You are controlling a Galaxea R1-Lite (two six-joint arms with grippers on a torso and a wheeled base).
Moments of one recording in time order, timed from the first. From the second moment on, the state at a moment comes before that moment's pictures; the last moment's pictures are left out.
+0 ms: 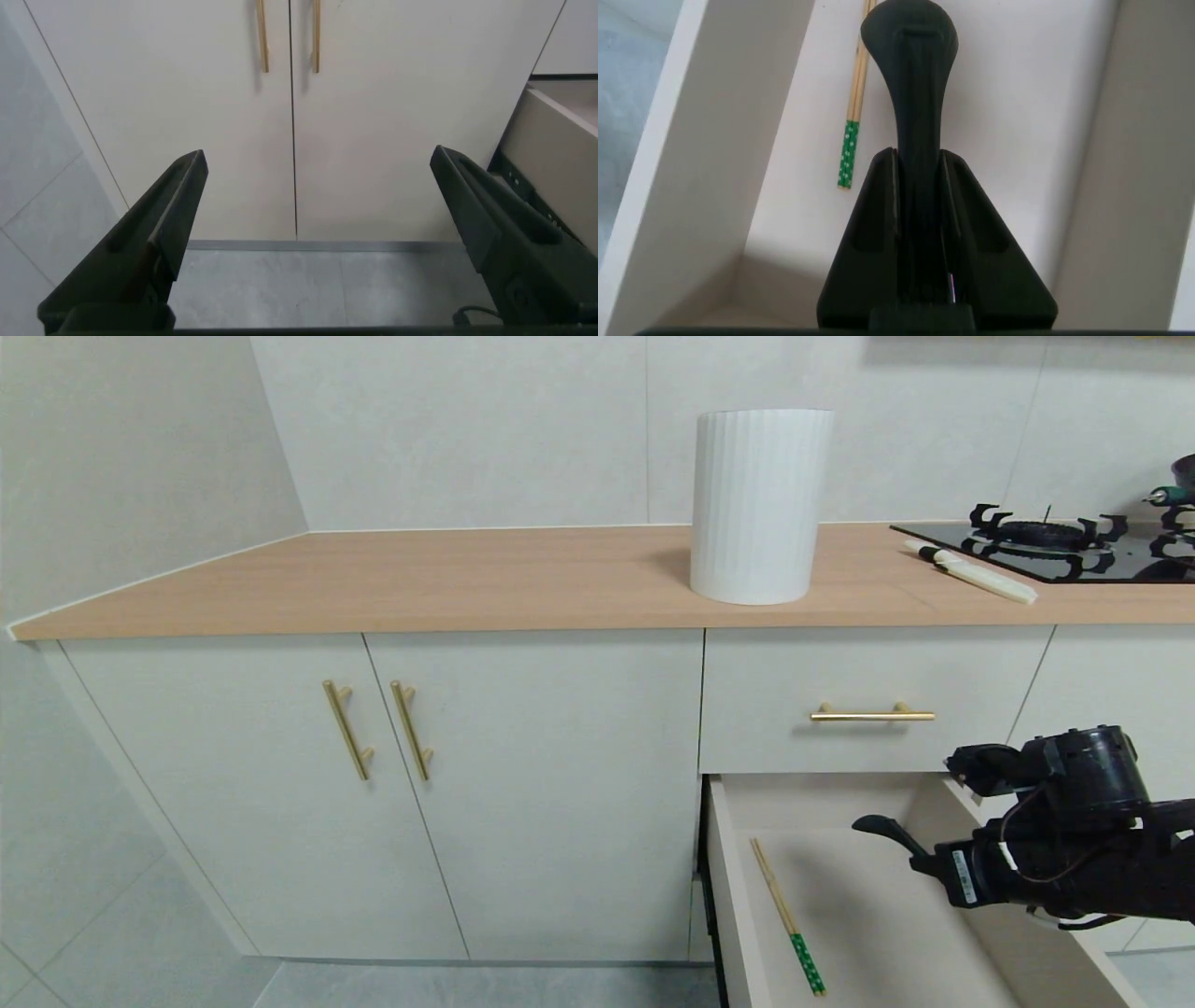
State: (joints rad) left arm 0.00 0.00 0.00 0.00 0.01 0.00; right arm 0.17 1.75 -0.56 -0.39 0.11 0.01
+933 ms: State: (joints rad) left arm 0.00 0.00 0.00 0.00 0.01 0.00; right arm 0.19 2.28 -0.60 -0.80 -0.03 0.03
